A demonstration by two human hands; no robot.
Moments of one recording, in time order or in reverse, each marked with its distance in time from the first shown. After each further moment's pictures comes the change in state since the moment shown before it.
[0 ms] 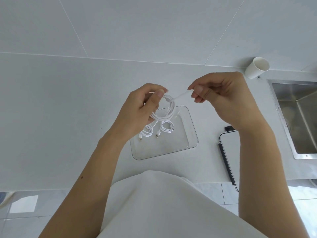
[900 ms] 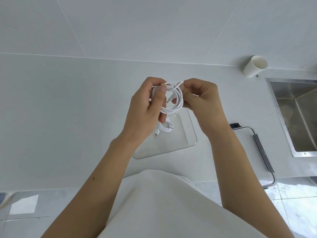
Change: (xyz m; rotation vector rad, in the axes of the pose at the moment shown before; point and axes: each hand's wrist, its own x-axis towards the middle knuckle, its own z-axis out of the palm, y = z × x) left_hand -0.003 0.005 0.025 0.037 0.166 0.201; right_hand 0.003 0.020 0.048 0.422 0.165 0.154
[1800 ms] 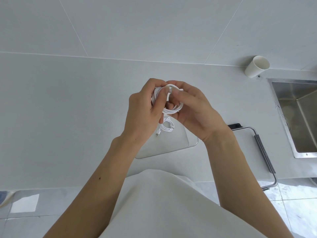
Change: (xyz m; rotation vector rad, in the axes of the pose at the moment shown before) left_hand -0.002 -0.003 0.000 0.220 0.102 0.070; right_hand -0.005 -0.002 0.011 0.449 -0.342 0.294
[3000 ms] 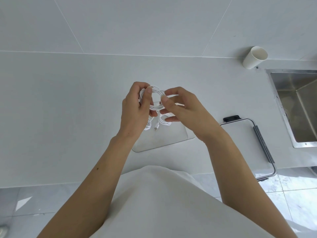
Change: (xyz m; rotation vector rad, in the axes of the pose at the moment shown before) left_hand -0.013 -0.042 0.005 -0.091 0.009 -0.151; right_hand -0.021 0.018 0.004 -0.581 0.254 0.065
